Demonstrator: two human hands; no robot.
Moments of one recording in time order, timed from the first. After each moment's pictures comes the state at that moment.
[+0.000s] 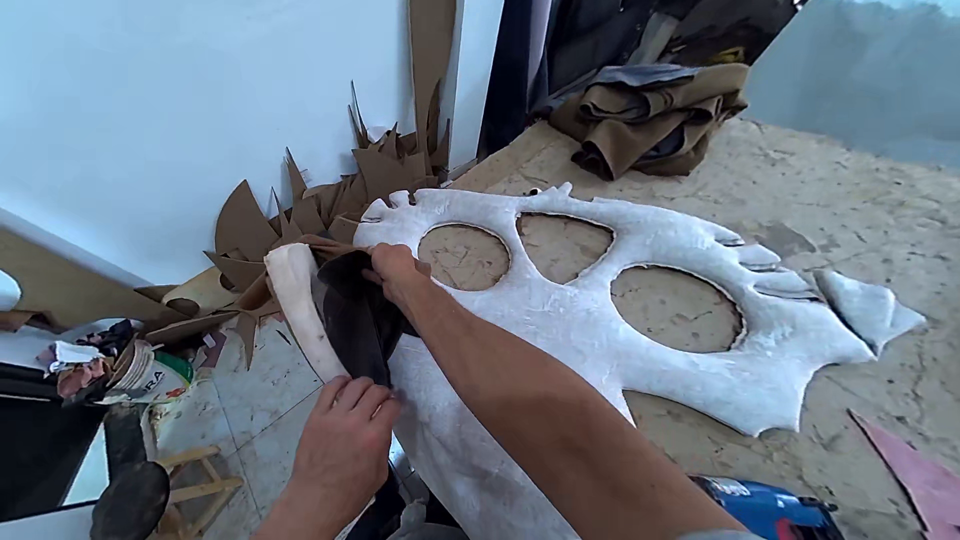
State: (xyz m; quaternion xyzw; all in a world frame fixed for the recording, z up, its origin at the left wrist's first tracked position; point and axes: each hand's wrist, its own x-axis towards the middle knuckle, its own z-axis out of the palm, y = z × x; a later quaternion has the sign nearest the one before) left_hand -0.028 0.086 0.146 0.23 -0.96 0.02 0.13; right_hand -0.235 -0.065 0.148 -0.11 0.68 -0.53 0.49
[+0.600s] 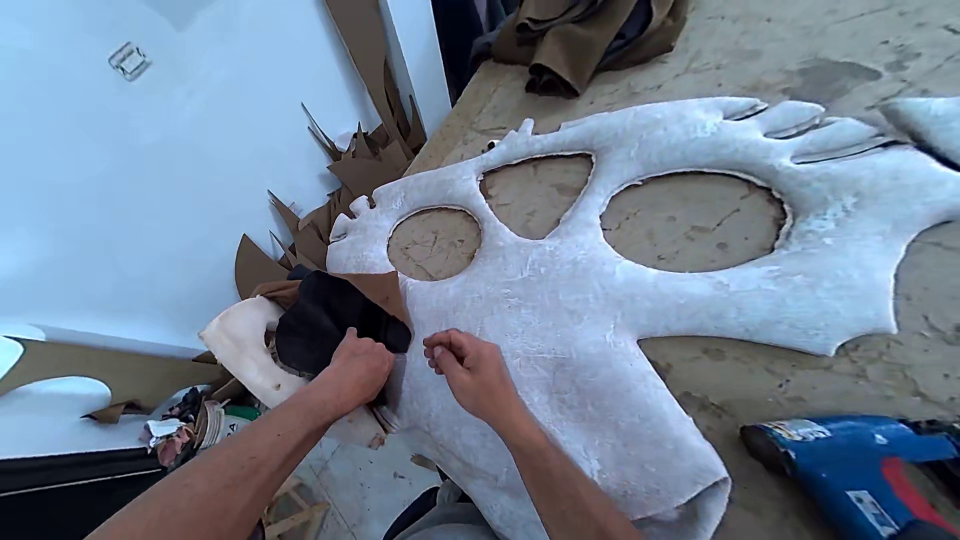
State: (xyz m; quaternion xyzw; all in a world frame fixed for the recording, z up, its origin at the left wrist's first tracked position) left_hand -0.165 0.004 0.150 0.15 -0.87 0.12 -0.45; right_hand -0.261 0.155 0.056 -0.35 0.62 -0.64 0.28
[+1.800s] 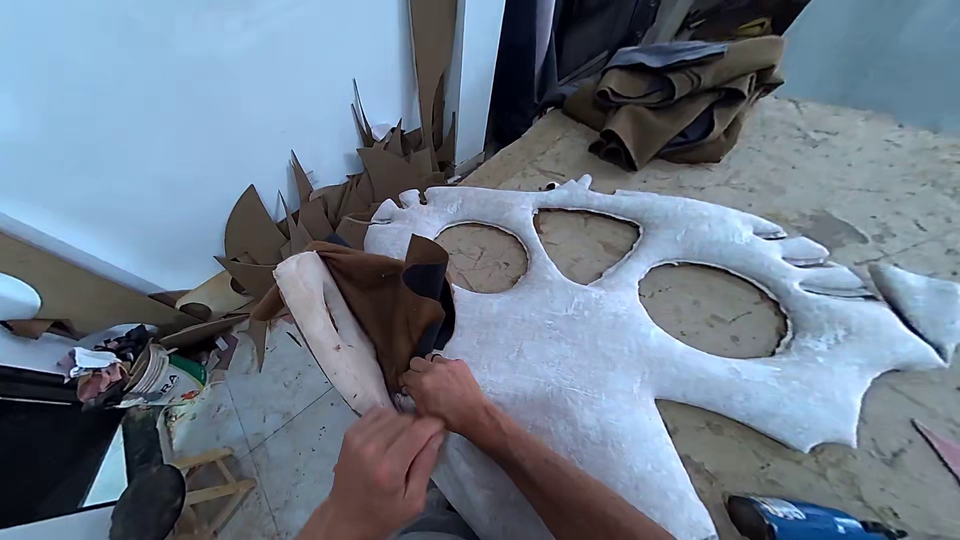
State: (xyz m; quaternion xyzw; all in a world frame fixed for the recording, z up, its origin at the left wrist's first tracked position) left_hand -0.038 0.088 0.115 0.19 -0.91 -0.16 0.32; right_hand -0.219 0.097 0.061 -0.73 0.66 -0.14 0.13
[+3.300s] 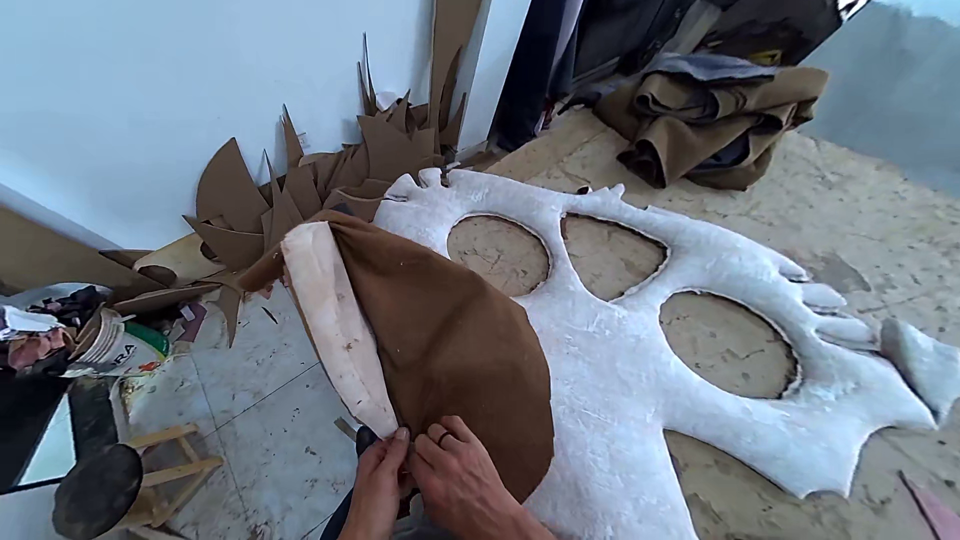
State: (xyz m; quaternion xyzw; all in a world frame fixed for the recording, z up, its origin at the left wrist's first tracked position) left_hand -0.043 0.098 0.060 0.51 -0.36 -0.75 0.22; right_hand -0.179 0.151 0.049 -0.78 0.60 -0.18 -0.08
